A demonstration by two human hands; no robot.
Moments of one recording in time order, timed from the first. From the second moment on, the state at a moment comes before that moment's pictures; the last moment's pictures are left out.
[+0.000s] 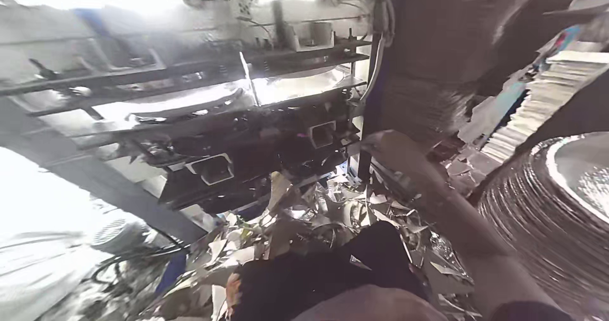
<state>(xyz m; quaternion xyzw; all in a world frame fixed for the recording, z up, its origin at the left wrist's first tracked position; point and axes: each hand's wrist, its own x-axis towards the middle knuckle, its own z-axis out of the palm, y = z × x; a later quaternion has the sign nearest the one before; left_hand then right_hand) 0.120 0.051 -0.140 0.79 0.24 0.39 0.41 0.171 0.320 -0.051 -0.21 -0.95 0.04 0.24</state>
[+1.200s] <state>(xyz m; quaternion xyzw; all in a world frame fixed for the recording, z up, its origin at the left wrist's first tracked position) 0.036 0.115 -0.213 0.86 0.44 0.24 -0.05 0.259 0.238 -0.085 -0.73 -0.63 0.20 0.16</state>
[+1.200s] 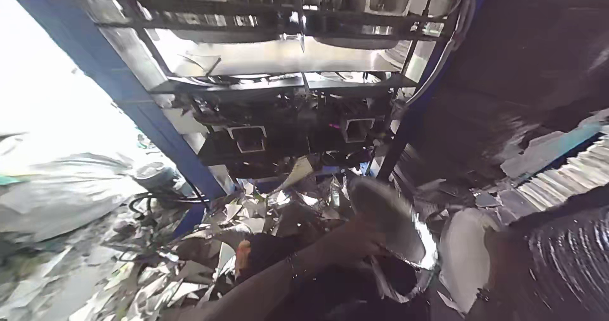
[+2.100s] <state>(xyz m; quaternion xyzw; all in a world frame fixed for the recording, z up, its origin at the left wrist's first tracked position) 0.018 0.135 -0.252 0.63 0.73 0.27 0.07 0.292 0.272 -0.179 -0.14 -0.96 0.16 0.17</state>
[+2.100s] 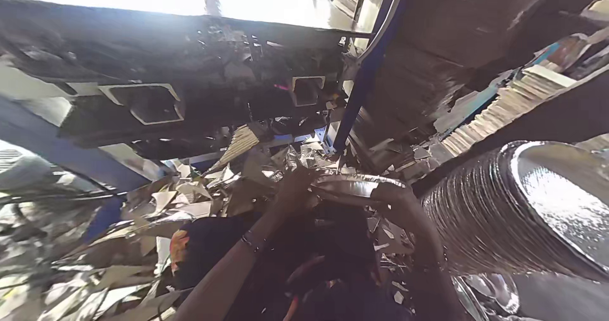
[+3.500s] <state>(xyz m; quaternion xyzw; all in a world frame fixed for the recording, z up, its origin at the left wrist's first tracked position) -0.140 0.050 -0.300 0.25 0.90 0.32 0.18 0.233 0.321 -0.341 -0.42 -0.87 0.24 -0.14</state>
